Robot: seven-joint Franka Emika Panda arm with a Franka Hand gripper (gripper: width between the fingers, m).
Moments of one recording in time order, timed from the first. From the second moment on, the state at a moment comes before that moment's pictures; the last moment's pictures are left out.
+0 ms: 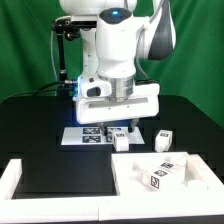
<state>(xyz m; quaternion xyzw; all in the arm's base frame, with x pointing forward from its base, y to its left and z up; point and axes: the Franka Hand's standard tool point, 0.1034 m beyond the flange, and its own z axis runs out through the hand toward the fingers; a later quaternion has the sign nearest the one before) 0.369 0.012 0.024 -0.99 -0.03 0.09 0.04</state>
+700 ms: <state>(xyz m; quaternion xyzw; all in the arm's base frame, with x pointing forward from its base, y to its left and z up) 0.422 -0.002 0.036 -0.99 -0.03 0.10 0.05</state>
